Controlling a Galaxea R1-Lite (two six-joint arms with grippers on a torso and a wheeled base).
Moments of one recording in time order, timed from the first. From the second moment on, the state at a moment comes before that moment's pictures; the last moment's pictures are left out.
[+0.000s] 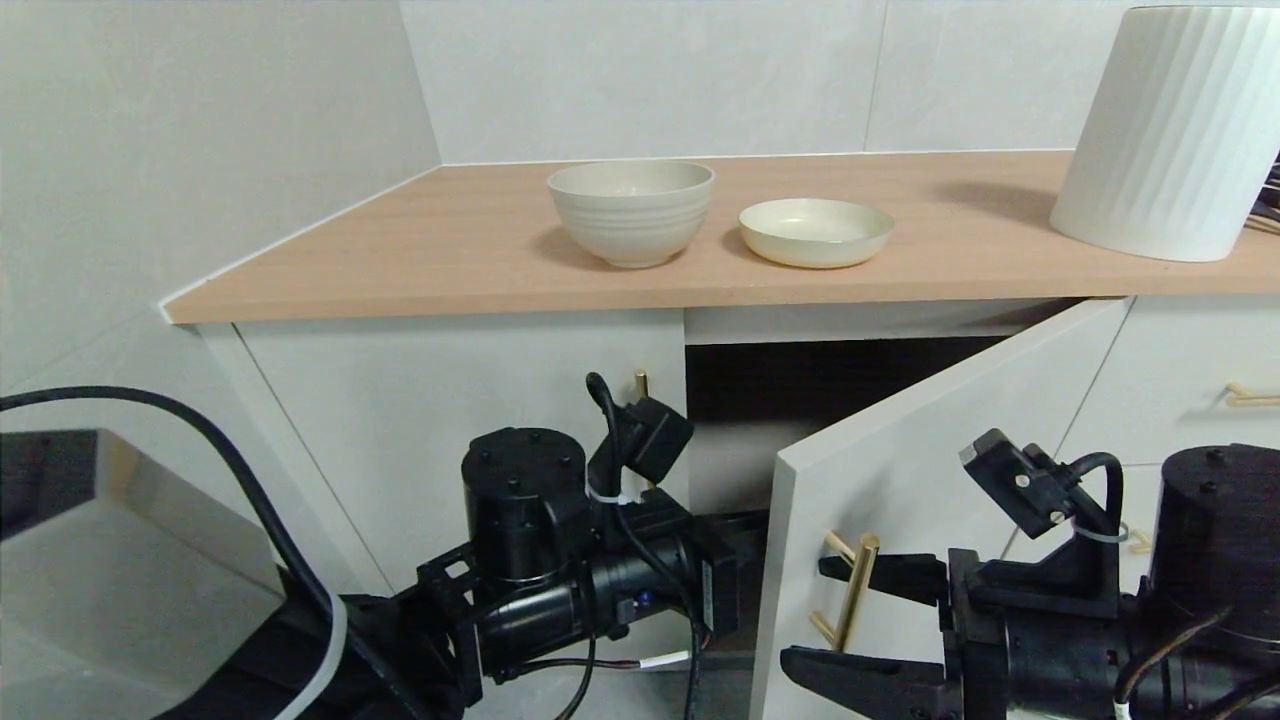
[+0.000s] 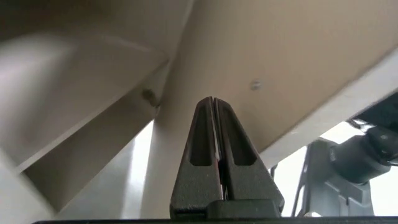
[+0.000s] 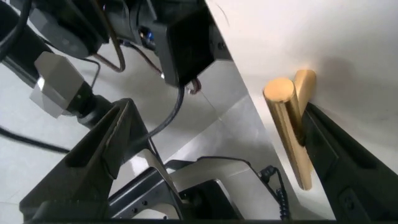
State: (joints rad) left arm -0.77 1.96 -0.66 -1.17 -0.35 -0.31; right arm 0.75 1.52 -0.39 -0.90 0.44 0.31
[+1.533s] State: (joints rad) left arm -0.80 2.00 -0.69 -1.19 -0.29 -0.32; right arm 0.56 1.17 -0.34 -0.49 0.38 0.25
